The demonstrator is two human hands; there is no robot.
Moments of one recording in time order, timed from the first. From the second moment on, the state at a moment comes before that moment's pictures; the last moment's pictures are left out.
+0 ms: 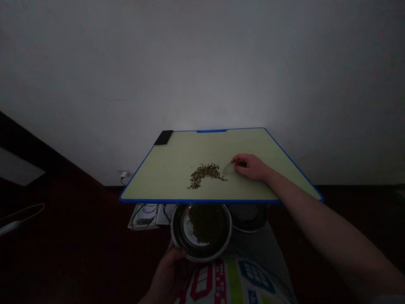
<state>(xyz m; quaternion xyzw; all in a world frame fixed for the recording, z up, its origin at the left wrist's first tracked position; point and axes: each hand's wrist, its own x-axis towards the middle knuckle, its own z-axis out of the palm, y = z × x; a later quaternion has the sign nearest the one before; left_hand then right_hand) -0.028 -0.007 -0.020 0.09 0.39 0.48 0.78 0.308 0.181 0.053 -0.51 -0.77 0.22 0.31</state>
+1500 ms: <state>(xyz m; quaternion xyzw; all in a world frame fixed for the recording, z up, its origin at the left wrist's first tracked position) -0.029 -0.007 -0.020 0.11 0.39 0.47 0.79 0.307 0.180 0.049 -0.49 -0.77 0.26 0.31</state>
